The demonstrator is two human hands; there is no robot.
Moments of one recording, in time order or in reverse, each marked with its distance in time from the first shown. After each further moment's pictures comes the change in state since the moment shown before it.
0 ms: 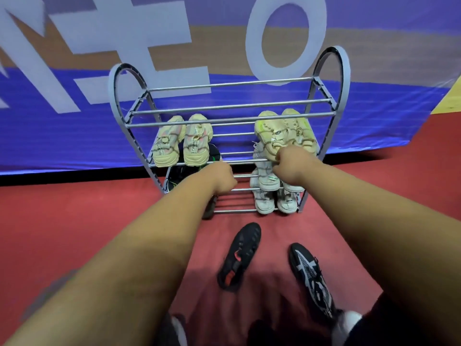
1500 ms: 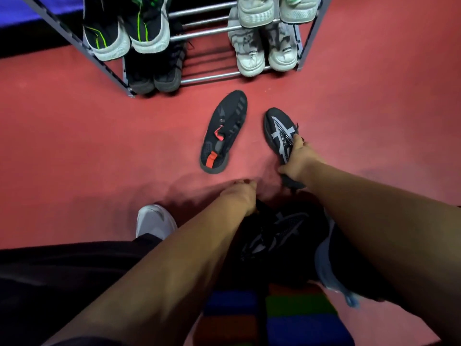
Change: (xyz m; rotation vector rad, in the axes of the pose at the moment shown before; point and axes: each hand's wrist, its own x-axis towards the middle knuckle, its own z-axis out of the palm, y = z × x) left_hand -0.099 -0.015 0.379 0.195 -0.714 -0.018; right_hand -0.126 0.151 0.340 0.163 -0.424 0.452
